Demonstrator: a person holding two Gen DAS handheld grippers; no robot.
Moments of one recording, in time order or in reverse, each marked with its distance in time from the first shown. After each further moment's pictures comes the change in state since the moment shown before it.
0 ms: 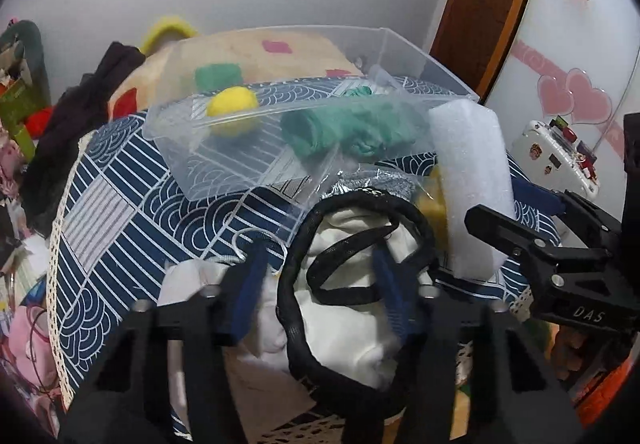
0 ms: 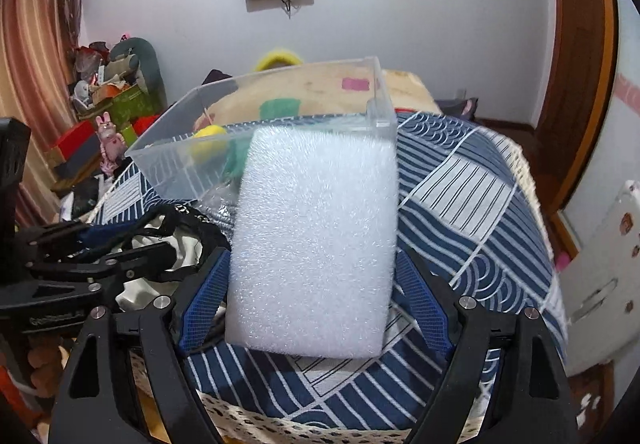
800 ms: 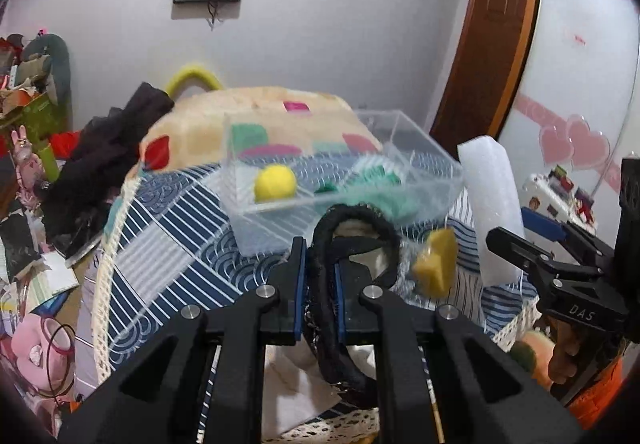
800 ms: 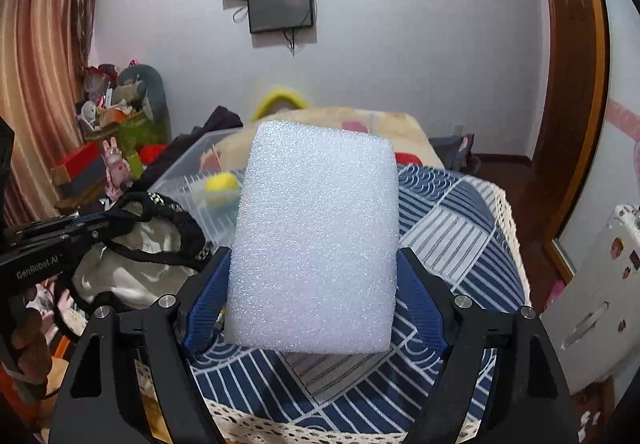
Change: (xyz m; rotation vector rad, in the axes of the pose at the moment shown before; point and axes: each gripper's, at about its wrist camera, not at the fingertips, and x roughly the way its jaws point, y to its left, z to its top) left arm -0.068 0.022 0.019 -0.060 -0.210 0.033; right arm -0.039 -0.003 0.013 -0.019 -0.134 -0.007
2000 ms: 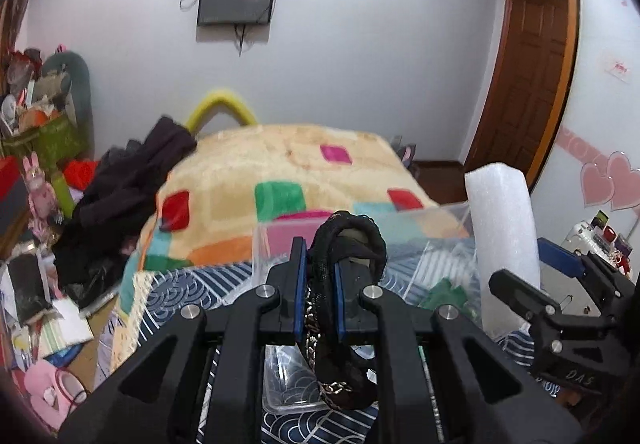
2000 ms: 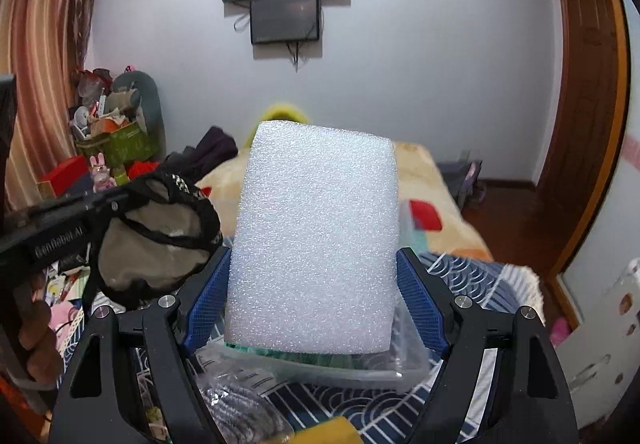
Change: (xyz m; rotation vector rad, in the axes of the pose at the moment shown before) left arm 0.086 0.037 0.095 -0.028 -0.052 0.111; right arm 0.067 0.022 0.064 -0.042 -0.041 -0.011
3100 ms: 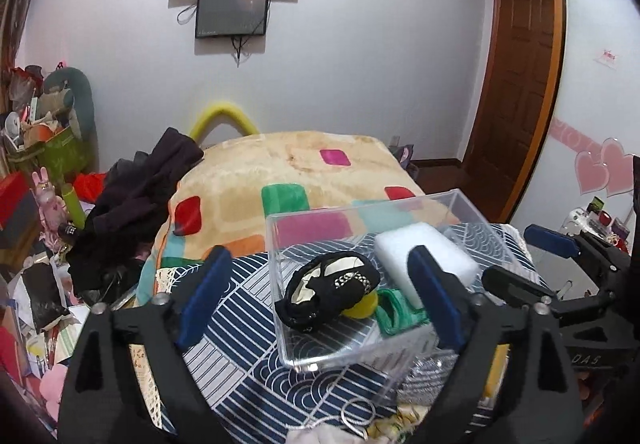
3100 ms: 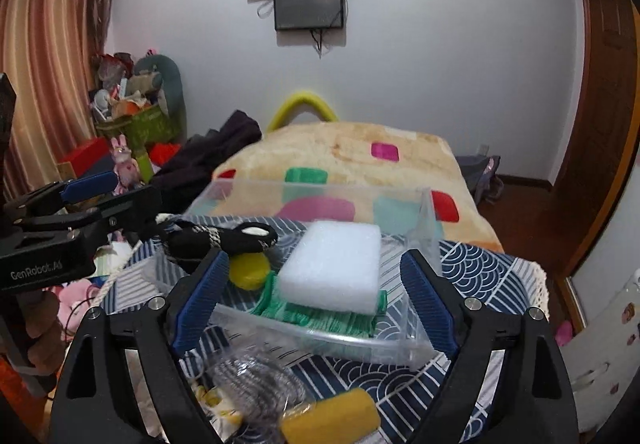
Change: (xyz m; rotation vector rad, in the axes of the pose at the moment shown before) left arm -0.056 -0.006 -0.008 0.057 -0.042 0.008; right arm -0.018 0.003 0.011 -0.040 0.056 0.073
